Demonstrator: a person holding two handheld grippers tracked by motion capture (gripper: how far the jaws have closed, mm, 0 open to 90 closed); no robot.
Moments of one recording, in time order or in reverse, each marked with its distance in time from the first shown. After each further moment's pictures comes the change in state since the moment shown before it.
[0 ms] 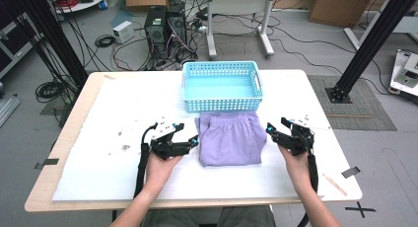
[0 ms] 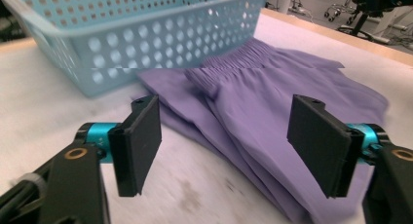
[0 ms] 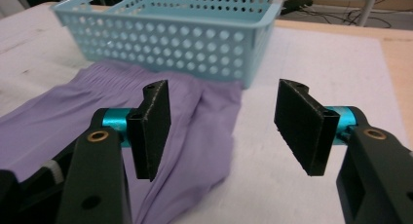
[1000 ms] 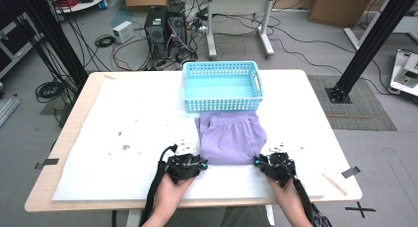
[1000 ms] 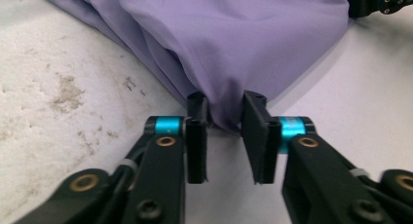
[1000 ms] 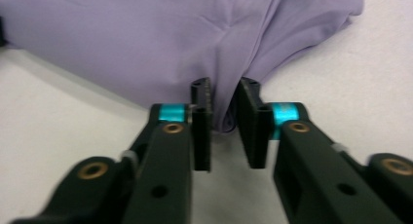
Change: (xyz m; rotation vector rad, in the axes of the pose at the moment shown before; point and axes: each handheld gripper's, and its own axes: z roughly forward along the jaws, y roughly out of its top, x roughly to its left) left arm -0.052 -0.024 0.016 0.321 -0.026 -0.039; right arm 0.053 -0.054 -0.002 0.347 0.089 0.001
